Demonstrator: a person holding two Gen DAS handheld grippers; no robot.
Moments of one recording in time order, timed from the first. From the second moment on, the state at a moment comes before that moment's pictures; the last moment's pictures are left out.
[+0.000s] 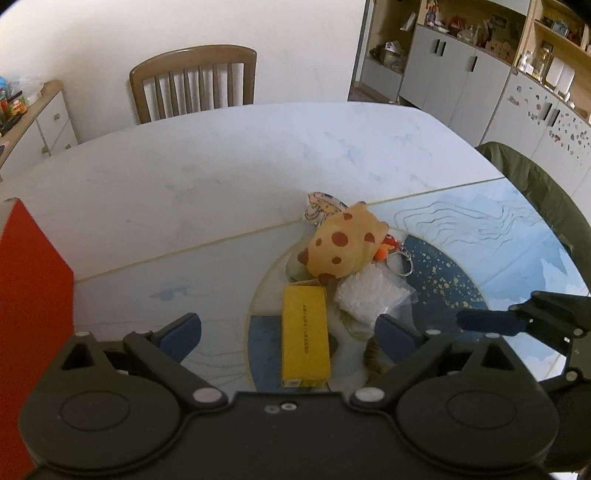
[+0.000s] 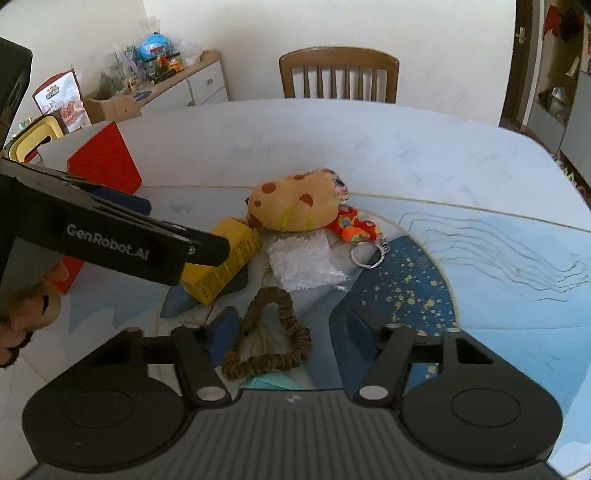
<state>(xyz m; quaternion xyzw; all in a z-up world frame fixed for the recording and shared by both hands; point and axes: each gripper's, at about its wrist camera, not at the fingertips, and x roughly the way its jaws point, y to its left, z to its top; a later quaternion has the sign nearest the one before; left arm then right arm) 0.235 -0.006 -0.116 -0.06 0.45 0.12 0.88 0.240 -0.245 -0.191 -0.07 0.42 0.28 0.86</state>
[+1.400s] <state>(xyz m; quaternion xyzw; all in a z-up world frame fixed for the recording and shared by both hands) 0.224 -0.006 -0.130 -0.06 0.48 0.10 0.87 0.236 -0.234 -0.184 -0.07 0.43 0.28 0.86</state>
